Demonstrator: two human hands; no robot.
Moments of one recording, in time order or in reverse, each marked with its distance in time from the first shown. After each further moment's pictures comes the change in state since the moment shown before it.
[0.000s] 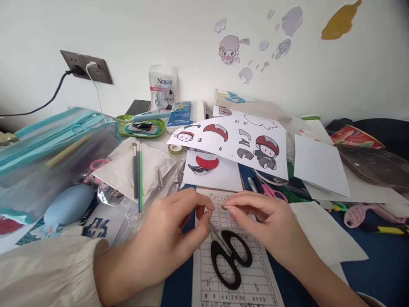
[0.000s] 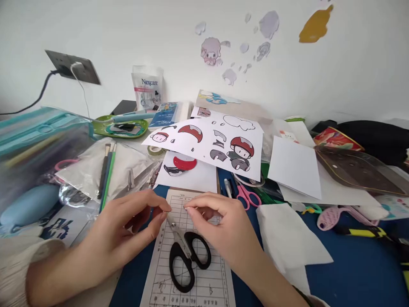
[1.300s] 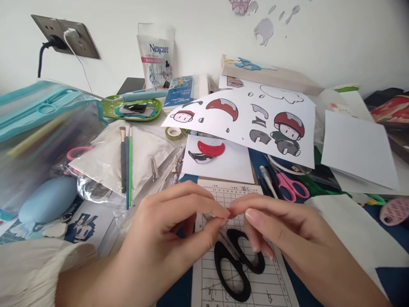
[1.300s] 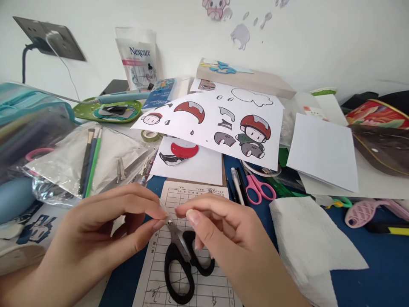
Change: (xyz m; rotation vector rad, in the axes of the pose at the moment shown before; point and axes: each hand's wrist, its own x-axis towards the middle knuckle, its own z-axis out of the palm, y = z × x) left_hand 0.003 0.004 0.005 -0.213 0.018 -0.067; right_hand -0.015 -0.013 -0.006 0.537 -0.136 0.520
